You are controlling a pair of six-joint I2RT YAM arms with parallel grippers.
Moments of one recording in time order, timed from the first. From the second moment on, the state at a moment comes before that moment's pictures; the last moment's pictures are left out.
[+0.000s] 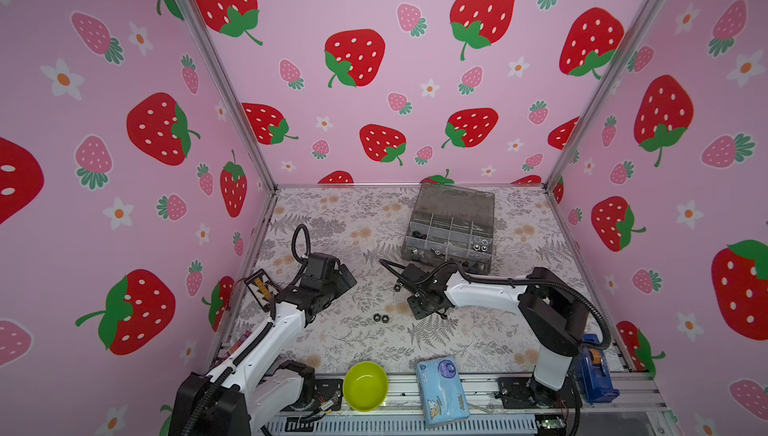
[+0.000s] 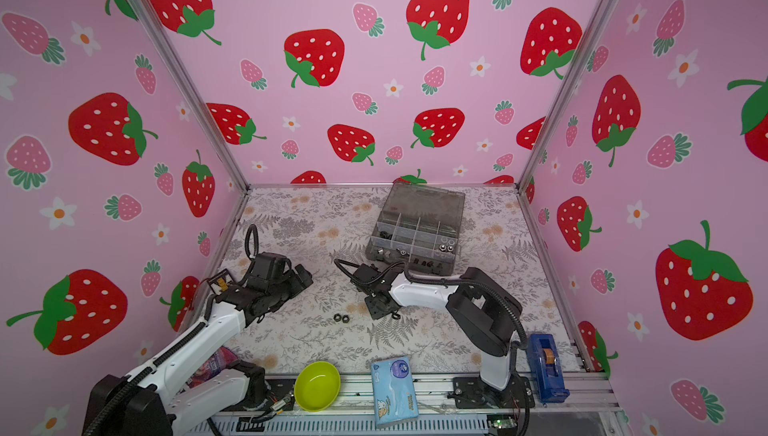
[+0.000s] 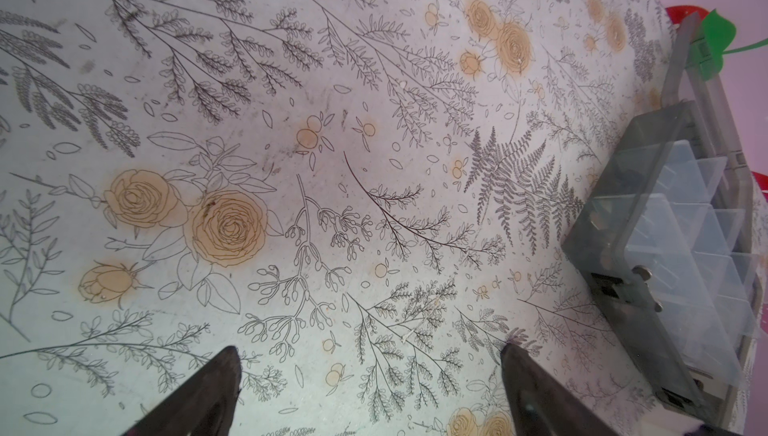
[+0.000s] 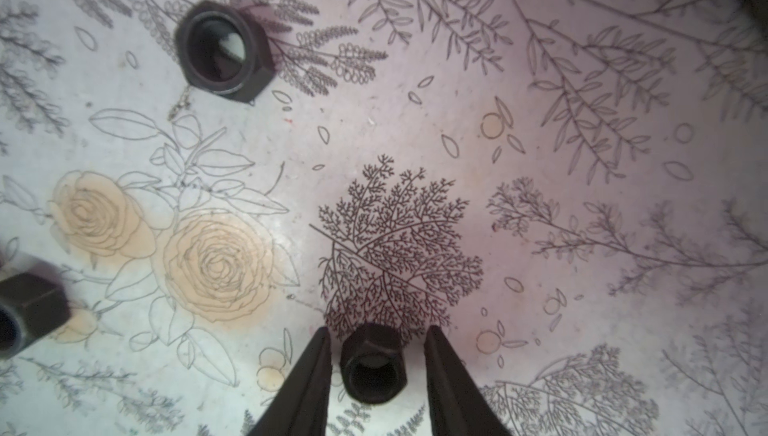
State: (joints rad) left arm -0.27 1.04 0.60 -0.49 -0.06 -0.86; right arm 1.09 1.83 1.13 -0.61 0.17 0.49
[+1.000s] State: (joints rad) left arm -0.27 1.04 0.60 -0.49 -0.06 -0.86; right arm 1.09 1.82 1.10 -0.57 0.12 0.48
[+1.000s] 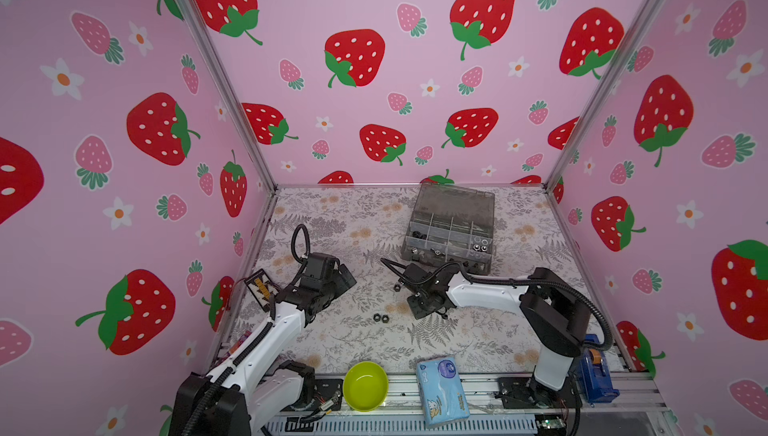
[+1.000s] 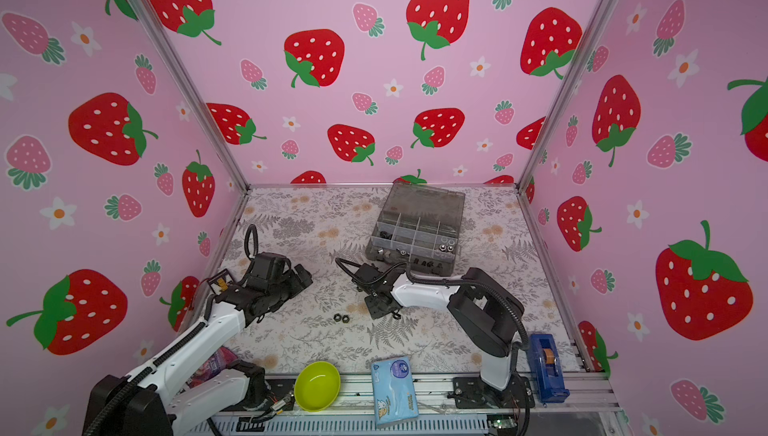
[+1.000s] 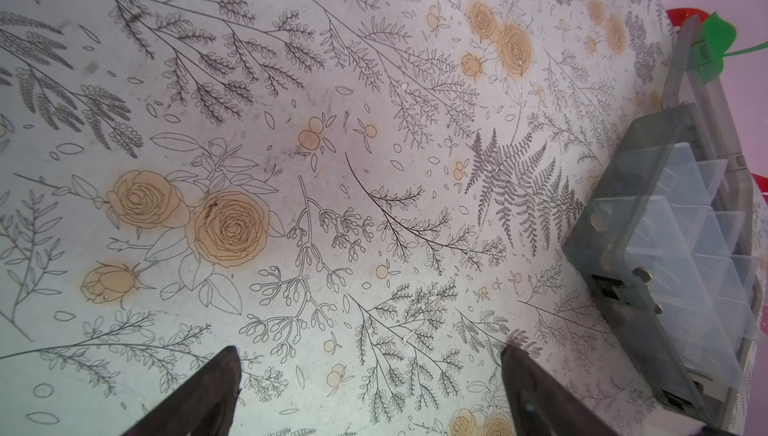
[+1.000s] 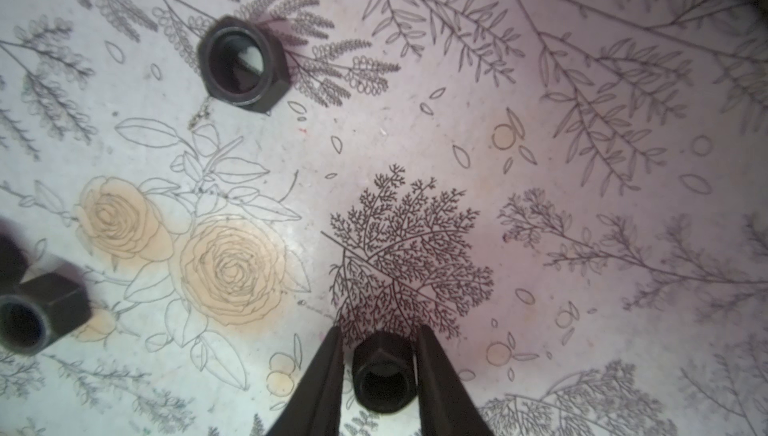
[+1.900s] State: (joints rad) left arm -0.26 1.04 0.60 -0.49 -0.06 -0.86; right arm 1.09 1.81 1.09 -0.59 0.12 0.46
